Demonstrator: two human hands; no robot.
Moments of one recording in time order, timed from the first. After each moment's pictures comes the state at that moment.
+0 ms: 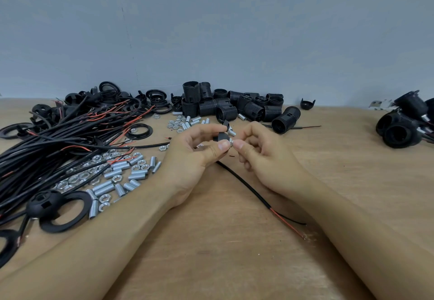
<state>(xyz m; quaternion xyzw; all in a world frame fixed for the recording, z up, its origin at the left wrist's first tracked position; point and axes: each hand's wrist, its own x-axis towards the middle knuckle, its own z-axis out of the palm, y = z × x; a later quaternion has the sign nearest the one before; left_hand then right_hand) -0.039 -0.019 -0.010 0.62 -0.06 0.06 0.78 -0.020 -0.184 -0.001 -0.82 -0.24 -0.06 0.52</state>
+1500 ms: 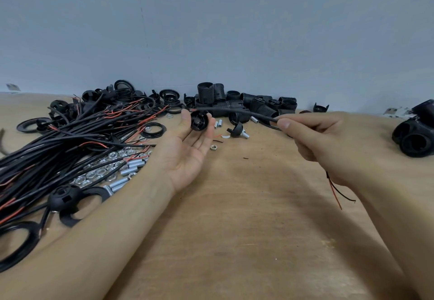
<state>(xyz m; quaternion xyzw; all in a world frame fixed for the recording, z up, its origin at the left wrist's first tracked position) -0.028 0.012 0.009 0.22 0.09 -0.01 0.97 -0.034 -0.213 0.049 -0.79 -0.16 -0.11 0.58</state>
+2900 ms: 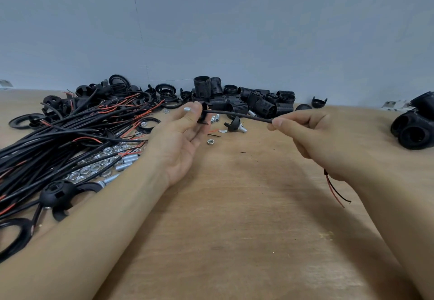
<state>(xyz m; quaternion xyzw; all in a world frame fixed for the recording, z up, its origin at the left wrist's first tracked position) -0.026 0.010 0.009 0.40 0.03 0.06 0.91 -0.020 -0.221 0.035 -0.84 -0.18 -0.10 0.50</state>
